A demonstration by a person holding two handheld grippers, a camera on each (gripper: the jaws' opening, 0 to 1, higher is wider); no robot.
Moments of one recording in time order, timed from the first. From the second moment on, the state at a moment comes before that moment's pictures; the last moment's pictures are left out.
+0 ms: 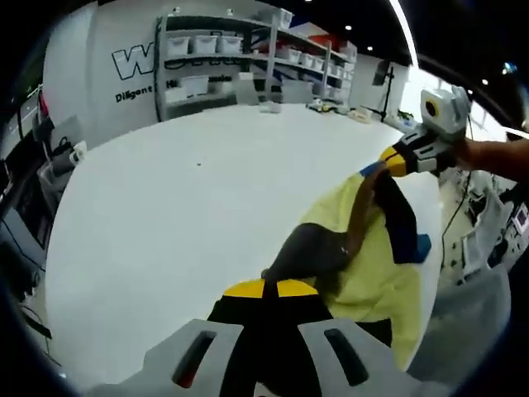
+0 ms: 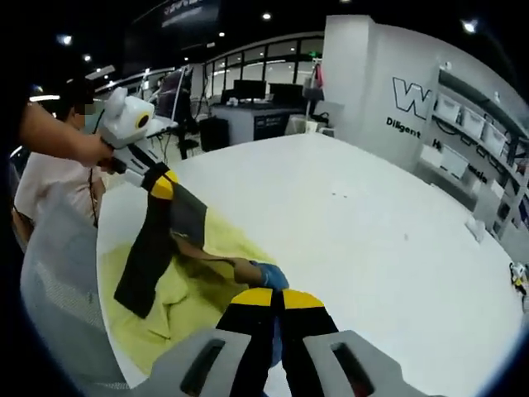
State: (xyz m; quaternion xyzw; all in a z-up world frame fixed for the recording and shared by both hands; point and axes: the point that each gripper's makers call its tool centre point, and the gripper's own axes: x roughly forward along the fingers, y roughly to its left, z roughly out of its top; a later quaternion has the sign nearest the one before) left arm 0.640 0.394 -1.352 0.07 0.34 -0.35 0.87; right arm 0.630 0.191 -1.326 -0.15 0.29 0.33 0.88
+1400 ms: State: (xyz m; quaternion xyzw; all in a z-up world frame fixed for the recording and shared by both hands) left arm 0.742 0.421 -1.396 0.11 0.33 -0.30 0.89; right arm 0.741 0.205 -1.391 -0.21 0.31 0.28 0.89
